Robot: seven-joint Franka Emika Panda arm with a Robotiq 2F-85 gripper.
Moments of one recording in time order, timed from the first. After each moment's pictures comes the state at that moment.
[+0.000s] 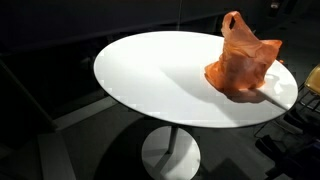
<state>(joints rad) -0.02 -0.15 -0.02 -2.30 -0.03 2.10 0.02</state>
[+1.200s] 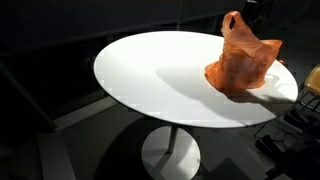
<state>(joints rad) 0.04 0.02 0.03 -2.30 -0.03 2.34 0.02</state>
